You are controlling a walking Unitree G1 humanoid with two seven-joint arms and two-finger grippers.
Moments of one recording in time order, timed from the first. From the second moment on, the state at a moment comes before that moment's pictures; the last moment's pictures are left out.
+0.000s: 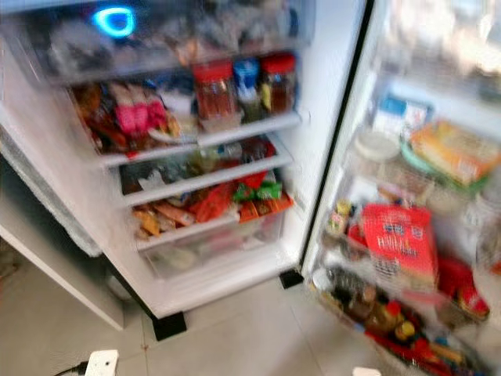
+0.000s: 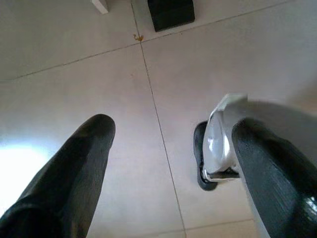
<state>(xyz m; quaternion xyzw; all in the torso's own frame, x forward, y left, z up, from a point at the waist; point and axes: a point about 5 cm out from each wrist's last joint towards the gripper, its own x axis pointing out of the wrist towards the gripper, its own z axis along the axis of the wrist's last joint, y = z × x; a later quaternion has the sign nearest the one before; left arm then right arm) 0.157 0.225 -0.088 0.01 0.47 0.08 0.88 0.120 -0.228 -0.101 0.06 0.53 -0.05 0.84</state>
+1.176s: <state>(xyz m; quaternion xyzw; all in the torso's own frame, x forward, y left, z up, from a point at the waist) 0.157 0.228 -0.087 0.01 0.46 0.08 0.88 0.122 -0.220 -0.102 0.06 0.52 -0.06 0.85</state>
